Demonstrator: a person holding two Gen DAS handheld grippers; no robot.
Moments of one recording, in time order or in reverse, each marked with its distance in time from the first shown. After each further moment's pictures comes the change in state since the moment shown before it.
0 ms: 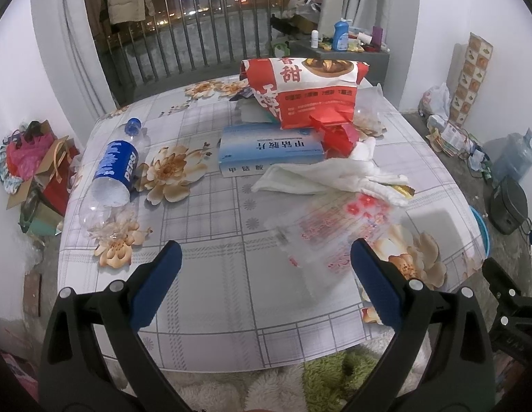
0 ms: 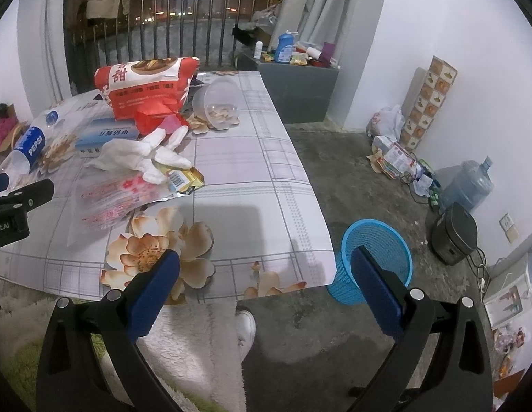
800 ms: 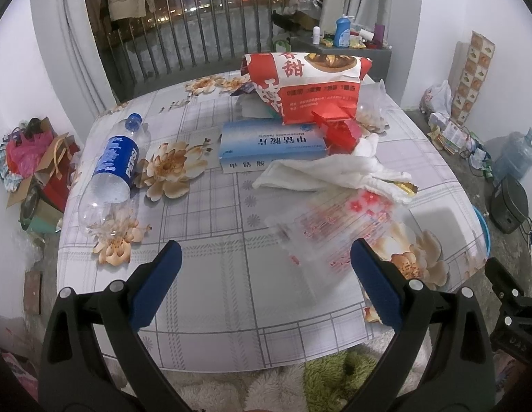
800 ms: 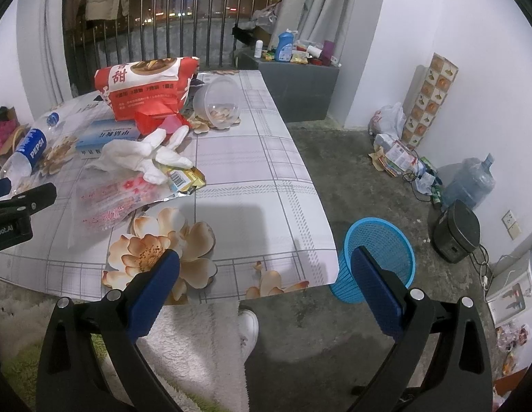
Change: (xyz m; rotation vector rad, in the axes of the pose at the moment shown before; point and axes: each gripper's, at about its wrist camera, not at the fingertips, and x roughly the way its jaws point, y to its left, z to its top) left arm 0.006 0.003 -0.002 -0.007 0.013 0.000; right arm 0.001 0.000 0.000 0.006 0.004 0.006
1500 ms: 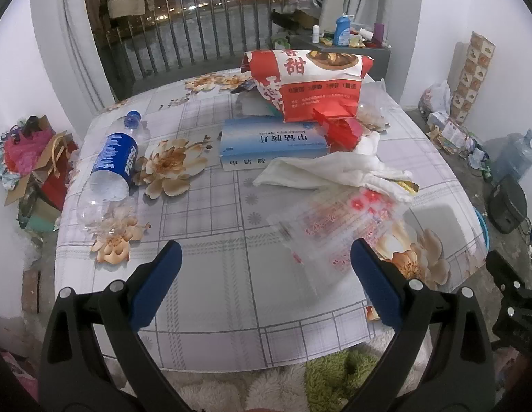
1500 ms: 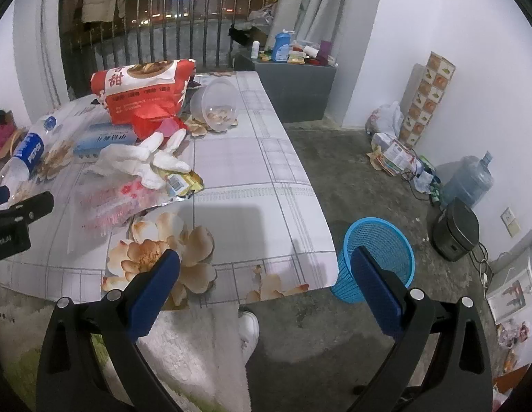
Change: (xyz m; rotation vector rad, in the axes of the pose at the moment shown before) left arm 0.001 0.005 -0.003 -0.001 0.000 -0.014; right arm 0.002 0.000 0.003 0.014 0.001 -0.003
